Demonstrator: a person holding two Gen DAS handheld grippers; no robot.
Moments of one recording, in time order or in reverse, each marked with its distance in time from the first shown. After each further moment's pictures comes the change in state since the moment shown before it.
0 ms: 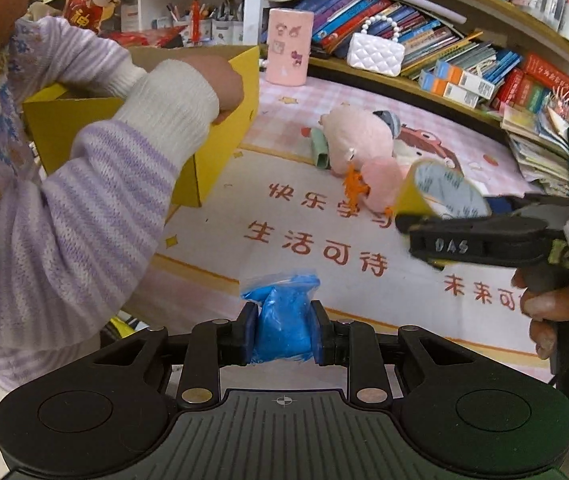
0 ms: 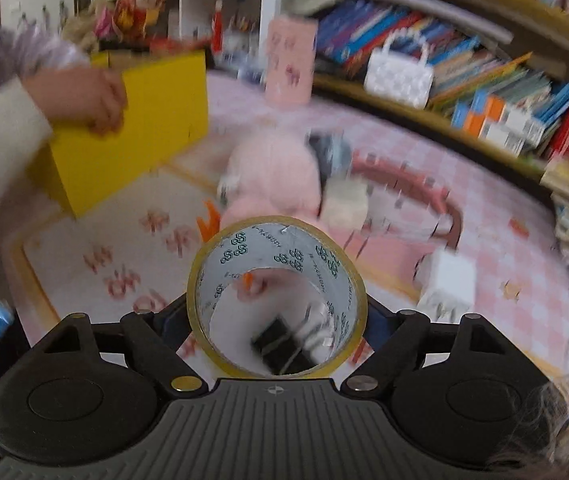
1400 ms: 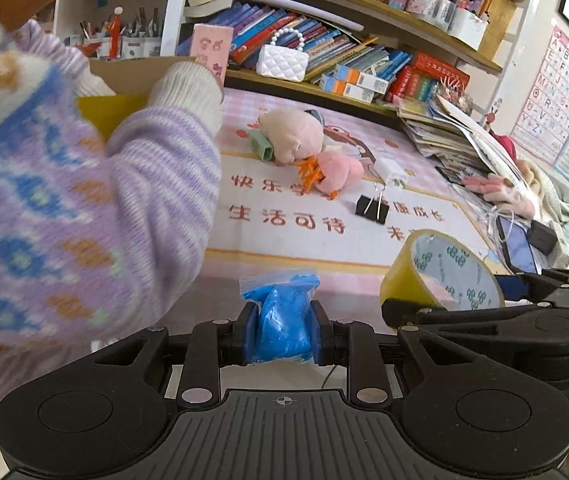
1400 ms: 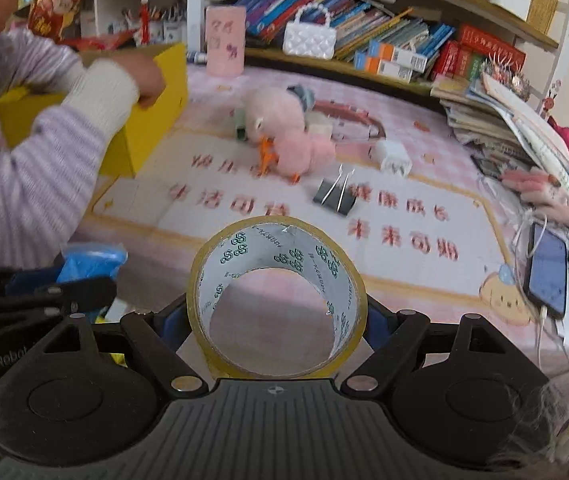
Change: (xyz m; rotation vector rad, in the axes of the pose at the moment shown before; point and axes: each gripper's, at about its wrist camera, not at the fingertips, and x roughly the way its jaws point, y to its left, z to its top) left arm -0.032 0.103 -0.030 0.170 -0.039 -0.367; right arm -0.107 0.165 -0.045 0.265 0.141 -0.315
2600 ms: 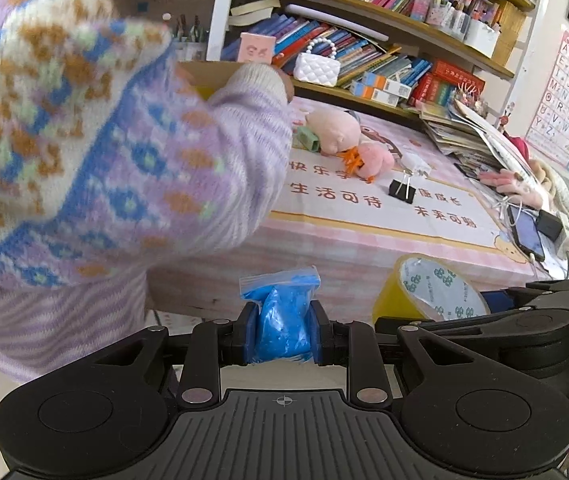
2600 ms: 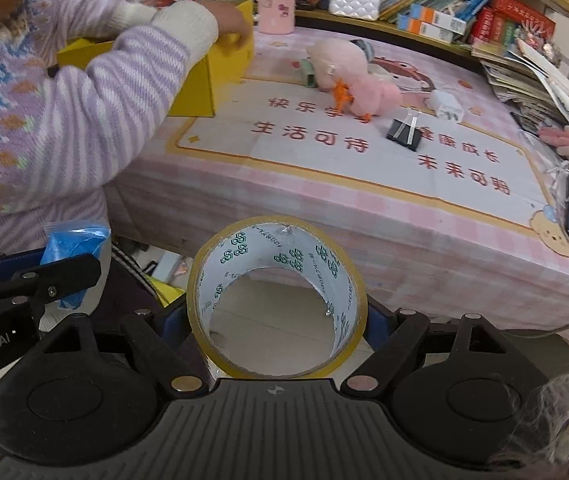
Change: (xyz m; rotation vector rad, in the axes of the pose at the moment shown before) left arm -0.076 0.037 -0.038 -0.018 -0.027 0.080; right arm -0.029 0.058 -0.038 -0.002 0.097 0.117
